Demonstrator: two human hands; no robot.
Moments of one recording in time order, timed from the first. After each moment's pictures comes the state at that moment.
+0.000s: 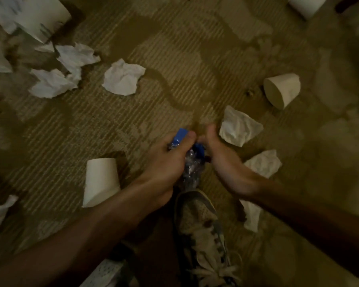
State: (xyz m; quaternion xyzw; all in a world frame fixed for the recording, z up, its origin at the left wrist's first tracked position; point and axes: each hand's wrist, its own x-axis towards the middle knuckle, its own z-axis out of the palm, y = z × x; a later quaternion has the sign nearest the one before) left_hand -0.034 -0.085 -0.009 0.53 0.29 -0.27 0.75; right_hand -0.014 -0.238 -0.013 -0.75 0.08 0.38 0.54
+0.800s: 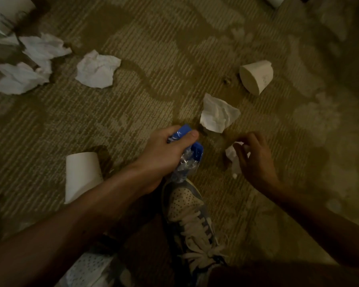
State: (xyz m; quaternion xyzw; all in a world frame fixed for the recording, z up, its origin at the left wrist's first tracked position) left_hand -0.036 -0.097 -0.018 0.58 0.17 -0.32 0.73; right_hand -0.063 -0.346 -0.050 -0.98 0.01 0.05 0.19
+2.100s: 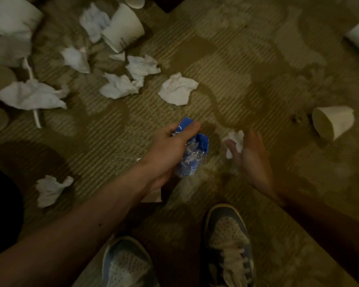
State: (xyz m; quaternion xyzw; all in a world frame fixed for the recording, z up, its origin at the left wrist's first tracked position) left_hand -0.018 -0.004 -0.011 0.52 0.33 -0.18 0.77; right_hand 0.021 -0.208 -0.080 -0.97 -0.10 0.10 0.22
